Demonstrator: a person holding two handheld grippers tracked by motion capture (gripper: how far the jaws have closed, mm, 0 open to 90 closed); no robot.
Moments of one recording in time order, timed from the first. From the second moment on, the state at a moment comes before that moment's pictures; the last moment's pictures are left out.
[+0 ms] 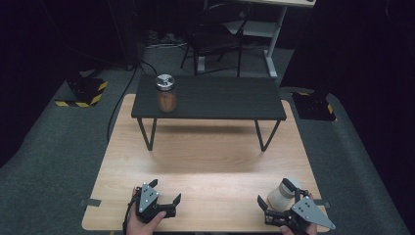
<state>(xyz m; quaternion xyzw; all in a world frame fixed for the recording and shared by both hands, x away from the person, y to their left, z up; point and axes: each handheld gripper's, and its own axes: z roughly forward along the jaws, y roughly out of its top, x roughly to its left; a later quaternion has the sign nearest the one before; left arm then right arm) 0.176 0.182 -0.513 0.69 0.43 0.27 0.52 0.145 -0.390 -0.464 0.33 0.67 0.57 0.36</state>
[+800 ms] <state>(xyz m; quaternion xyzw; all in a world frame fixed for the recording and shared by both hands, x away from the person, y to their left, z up) 0.177 0.182 -0.514 0.69 0.43 0.26 0.52 0.143 -0.410 -0.474 0.39 0.64 0.54 0.39</state>
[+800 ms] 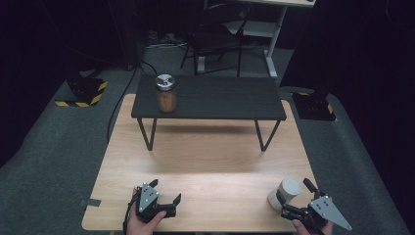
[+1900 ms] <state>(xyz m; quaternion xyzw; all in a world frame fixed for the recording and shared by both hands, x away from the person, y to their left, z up) 0.179 0.182 -0.514 0.69 0.43 0.26 0.52 0.154 -0.434 -0.496 0.41 0.64 0.55 0.34</state>
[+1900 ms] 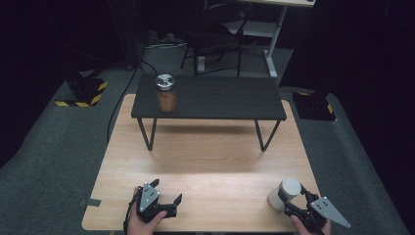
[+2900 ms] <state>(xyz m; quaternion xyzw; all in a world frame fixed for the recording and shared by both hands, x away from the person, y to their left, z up) 0.185 0.175 -0.503 0.71 0.44 0.26 0.48 0.156 -0.414 -0.481 0.40 0.65 0.54 0.34</state>
